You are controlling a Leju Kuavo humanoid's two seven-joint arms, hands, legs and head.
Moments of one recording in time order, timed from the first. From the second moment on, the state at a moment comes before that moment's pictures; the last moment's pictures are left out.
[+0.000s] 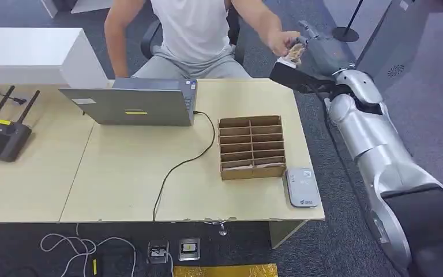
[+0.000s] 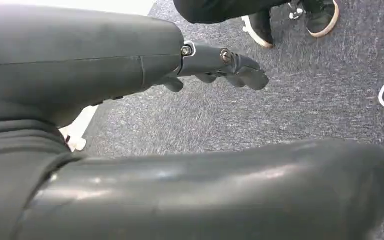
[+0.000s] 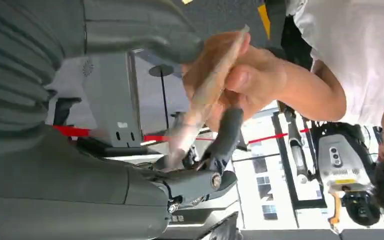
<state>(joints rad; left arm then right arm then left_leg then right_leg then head) -0.16 0.23 -0.93 -0.22 0.76 0.47 0.07 -1.17 -0.09 0.48 -0.57 0.98 -0.24 -0.32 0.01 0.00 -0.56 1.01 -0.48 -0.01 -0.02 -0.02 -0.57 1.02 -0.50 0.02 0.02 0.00</state>
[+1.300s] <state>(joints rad) -0.16 0.22 -0.94 -0.22 0.85 0.52 0.08 -0.87 -0.10 0.44 -0.93 0.18 0.13 -0.21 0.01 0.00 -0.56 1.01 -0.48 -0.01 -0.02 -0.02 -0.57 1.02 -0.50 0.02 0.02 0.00</state>
